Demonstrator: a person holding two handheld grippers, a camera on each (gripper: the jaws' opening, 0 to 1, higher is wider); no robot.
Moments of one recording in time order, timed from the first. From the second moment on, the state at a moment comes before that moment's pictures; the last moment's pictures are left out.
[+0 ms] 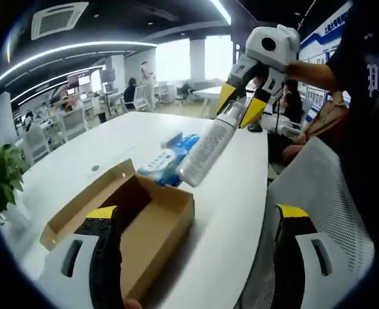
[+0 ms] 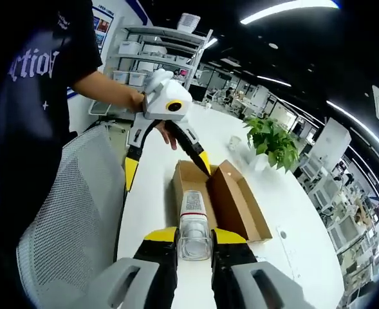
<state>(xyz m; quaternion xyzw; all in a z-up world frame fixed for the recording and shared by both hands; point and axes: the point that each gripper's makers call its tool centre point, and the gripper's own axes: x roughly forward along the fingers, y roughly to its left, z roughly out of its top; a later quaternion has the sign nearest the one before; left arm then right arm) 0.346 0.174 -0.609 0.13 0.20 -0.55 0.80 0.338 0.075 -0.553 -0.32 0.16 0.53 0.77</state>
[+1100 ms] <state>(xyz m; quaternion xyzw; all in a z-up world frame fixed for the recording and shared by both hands) 0.351 0.217 -0.595 0.15 0.16 -0.47 0.86 0.413 0.026 -0.512 -0.44 0.19 0.52 0.71</state>
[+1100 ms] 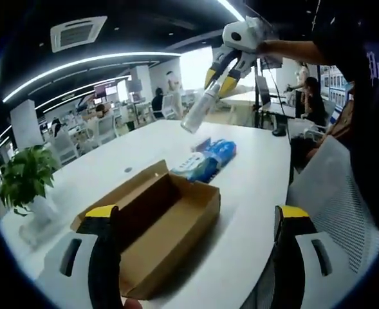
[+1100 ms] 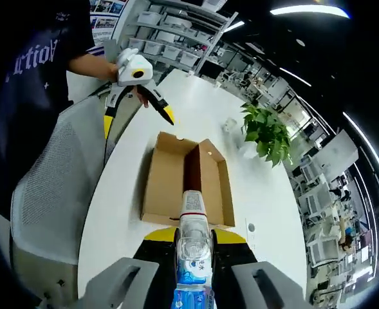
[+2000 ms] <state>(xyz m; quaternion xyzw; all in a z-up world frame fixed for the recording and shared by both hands) 0.346 0.237 -0.600 0.12 0.16 -0.43 0.88 0.484 -0.014 -0.544 -0.51 0.28 0.51 0.64</state>
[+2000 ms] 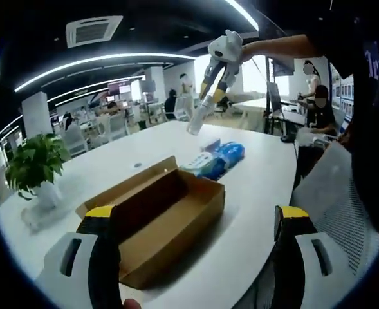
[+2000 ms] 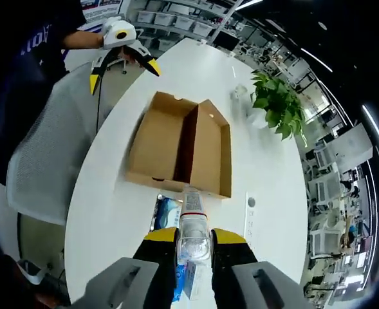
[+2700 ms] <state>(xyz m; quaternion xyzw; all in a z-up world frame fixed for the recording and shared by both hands) 0.343 0.247 -0.599 0.11 0.15 -0.41 0.89 0.535 -0.036 -0.574 -0.54 0.34 0.49 0.59</state>
